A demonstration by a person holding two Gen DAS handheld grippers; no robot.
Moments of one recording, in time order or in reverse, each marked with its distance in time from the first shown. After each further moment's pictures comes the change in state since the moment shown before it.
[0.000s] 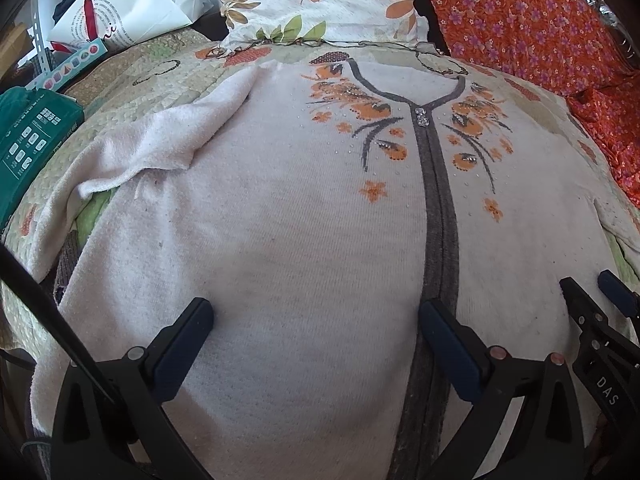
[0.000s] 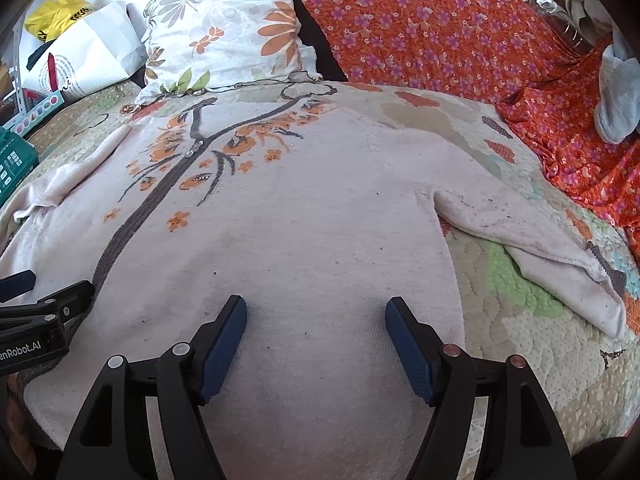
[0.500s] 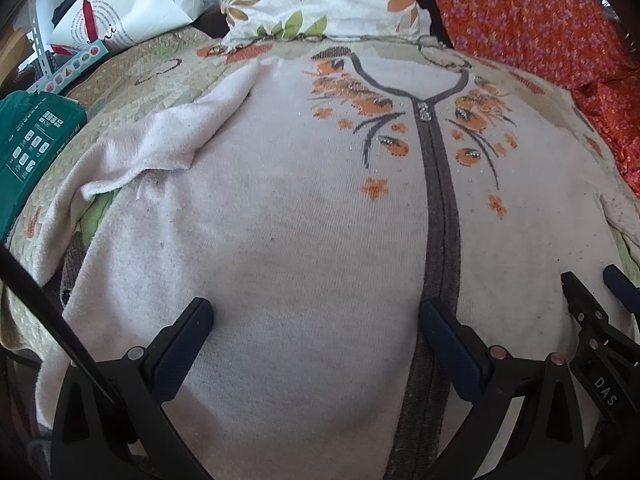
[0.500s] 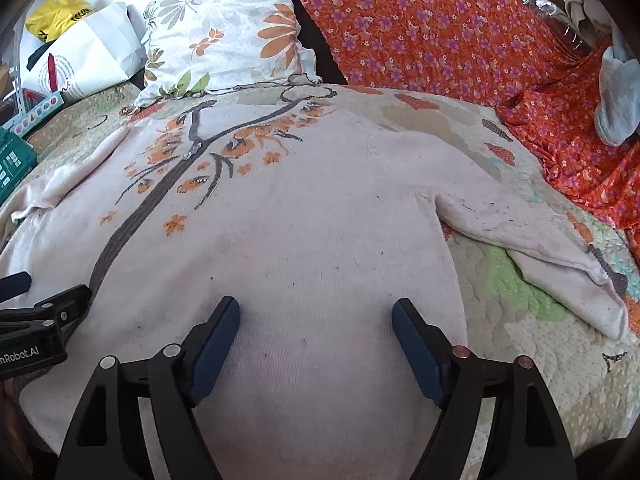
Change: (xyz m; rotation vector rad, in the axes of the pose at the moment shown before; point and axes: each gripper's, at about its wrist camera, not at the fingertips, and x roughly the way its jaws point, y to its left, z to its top) left arm 0.002 -0.001 0.009 0.016 0.043 0.028; right arm 0.004 -0.002 0.002 0.002 -0.013 0.004
